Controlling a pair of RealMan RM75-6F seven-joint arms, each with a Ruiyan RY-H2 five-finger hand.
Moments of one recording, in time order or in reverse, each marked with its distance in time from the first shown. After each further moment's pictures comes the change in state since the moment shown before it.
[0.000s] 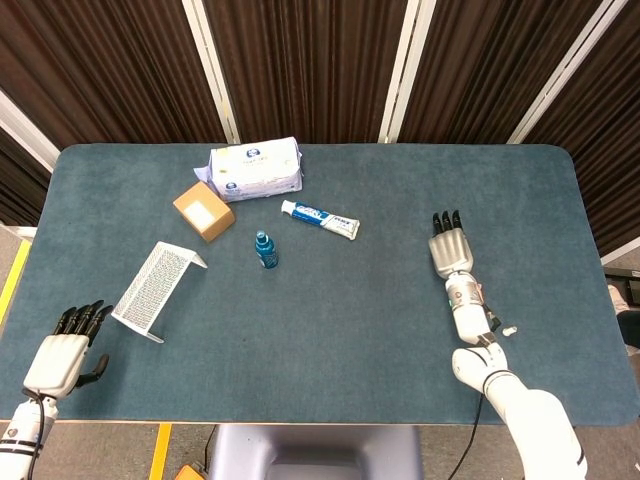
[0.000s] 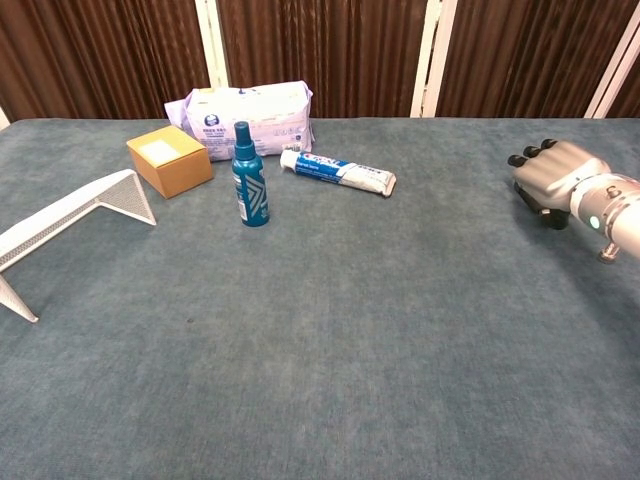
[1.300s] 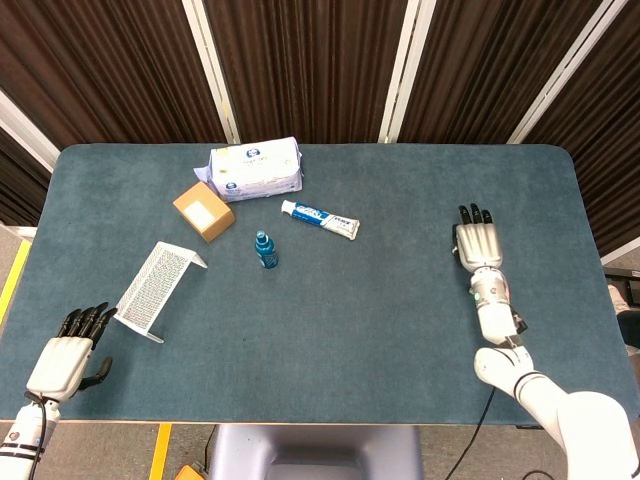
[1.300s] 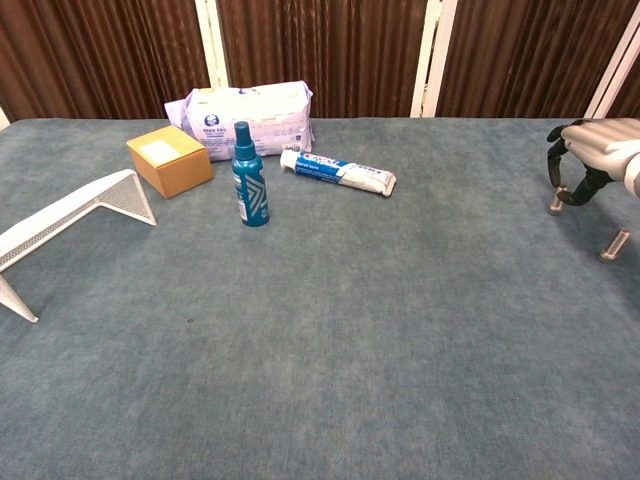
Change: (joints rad) left arm 0.003 0.002 0.012 -0.015 0.023 0.010 0.005; right arm -0.094 0.183 0.070 -0.268 0.050 0.077 0.334
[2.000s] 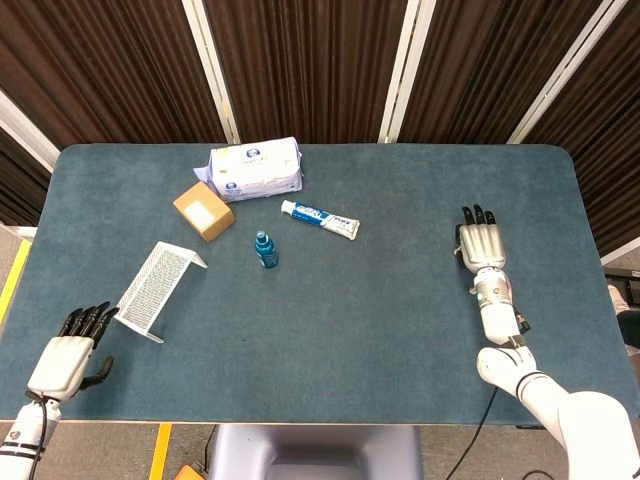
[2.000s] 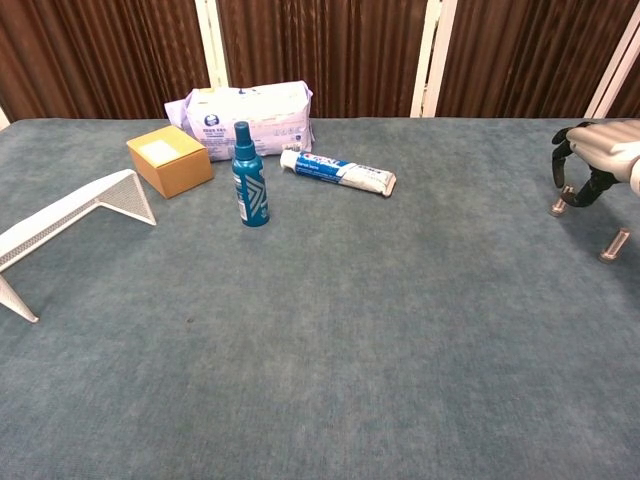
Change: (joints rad) left arm -0.003 -0.002 0.000 0.009 0.017 0.008 -0.021; right arm 0.000 0.006 -0.010 0.002 0.013 -0.008 -0.003
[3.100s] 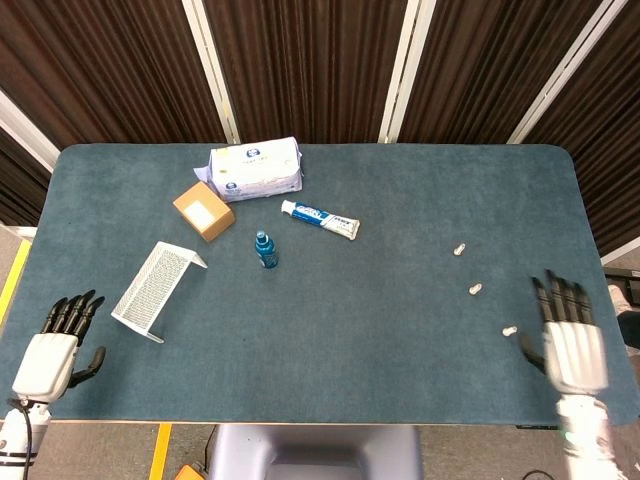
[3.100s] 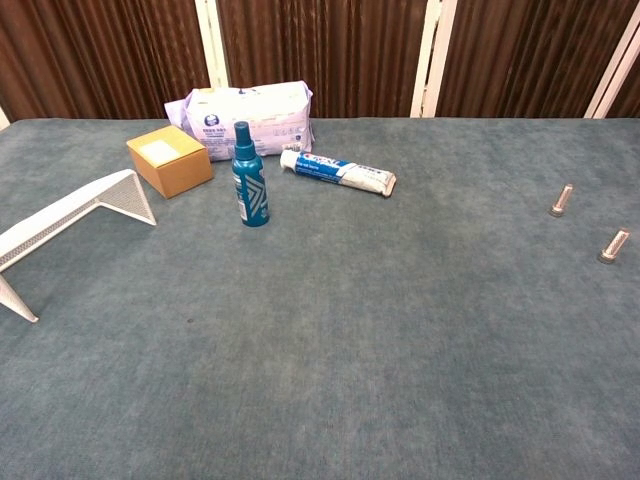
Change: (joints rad) left arm 0.046 -0.019 -0.021 0.025 0.072 0.161 -0.058; right arm -0.605 0.509 -0.308 -0.986 -0.345 0.883 0.053
